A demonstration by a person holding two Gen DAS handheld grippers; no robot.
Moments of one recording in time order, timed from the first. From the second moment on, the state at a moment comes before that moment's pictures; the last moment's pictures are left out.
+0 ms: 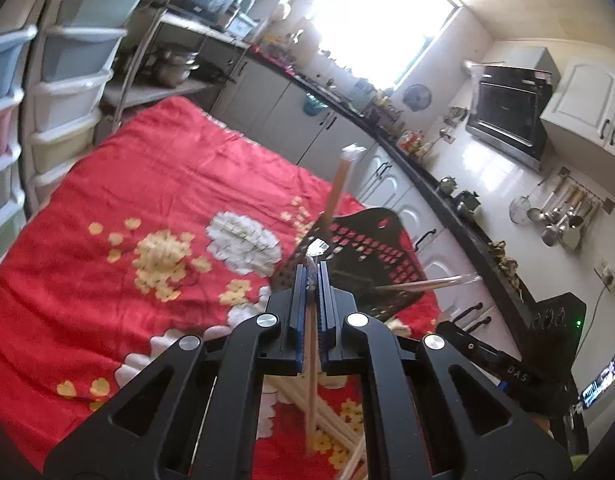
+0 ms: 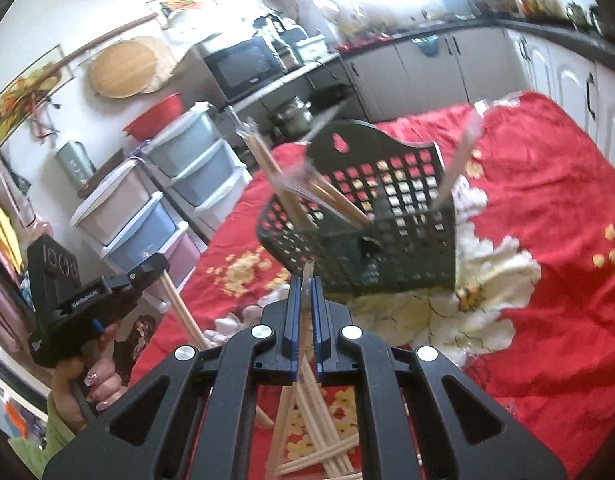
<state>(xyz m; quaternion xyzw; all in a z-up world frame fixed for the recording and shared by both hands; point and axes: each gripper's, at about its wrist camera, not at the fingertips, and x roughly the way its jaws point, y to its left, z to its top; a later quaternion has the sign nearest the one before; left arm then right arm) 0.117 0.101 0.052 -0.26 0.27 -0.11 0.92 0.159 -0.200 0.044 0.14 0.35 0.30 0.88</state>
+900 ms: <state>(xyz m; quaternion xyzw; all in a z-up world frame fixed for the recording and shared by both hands) 0.119 0.063 0.117 -0.20 0.21 -0.15 0.94 0.135 -0.227 0.123 0.11 0.22 0.30 0.92</state>
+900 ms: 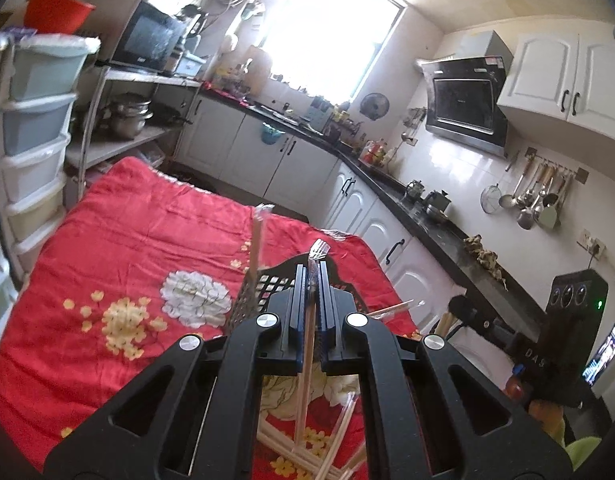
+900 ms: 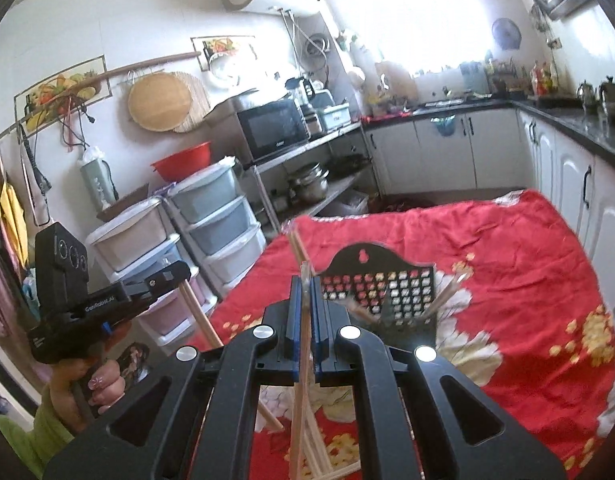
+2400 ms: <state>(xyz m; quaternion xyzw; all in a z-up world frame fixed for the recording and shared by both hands) 0.157 0.029 0.206 -0.12 0.08 -0.11 0.98 0.190 -0.249 0.209 0.05 0.02 0.19 0.98</state>
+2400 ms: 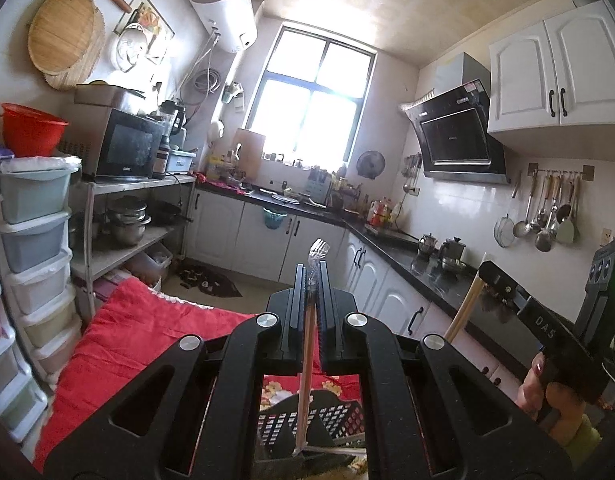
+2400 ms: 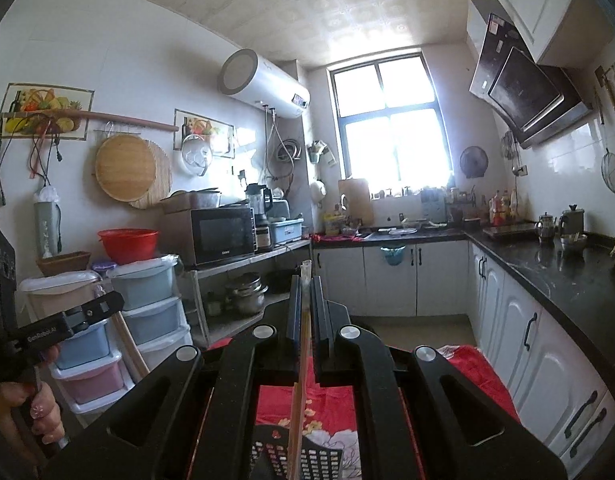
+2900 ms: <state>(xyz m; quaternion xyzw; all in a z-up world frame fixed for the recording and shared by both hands) 0.182 0.026 0.172 -0.12 0.10 -0.08 0.98 0.206 -0.233 0.169 0.03 0.01 0.18 0.98</state>
